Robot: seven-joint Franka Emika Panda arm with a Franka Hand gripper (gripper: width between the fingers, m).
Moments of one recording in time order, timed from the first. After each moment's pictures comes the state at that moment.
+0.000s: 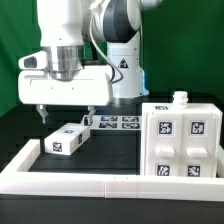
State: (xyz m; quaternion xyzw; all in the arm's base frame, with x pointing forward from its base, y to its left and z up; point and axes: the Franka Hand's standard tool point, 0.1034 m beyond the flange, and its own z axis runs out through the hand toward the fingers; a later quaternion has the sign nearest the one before) arm 0.454 -0.142 0.043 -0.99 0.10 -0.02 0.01
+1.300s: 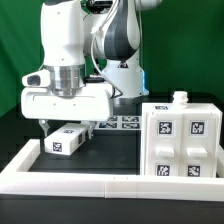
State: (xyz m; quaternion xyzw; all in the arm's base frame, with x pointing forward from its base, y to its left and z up) arm 0.437 -0.141 0.007 -1.00 0.08 -0.01 0.00
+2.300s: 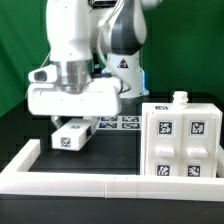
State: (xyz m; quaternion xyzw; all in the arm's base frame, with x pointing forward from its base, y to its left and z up) arm 0.454 -0.109 0.033 -1.00 0.09 -0.02 0.01
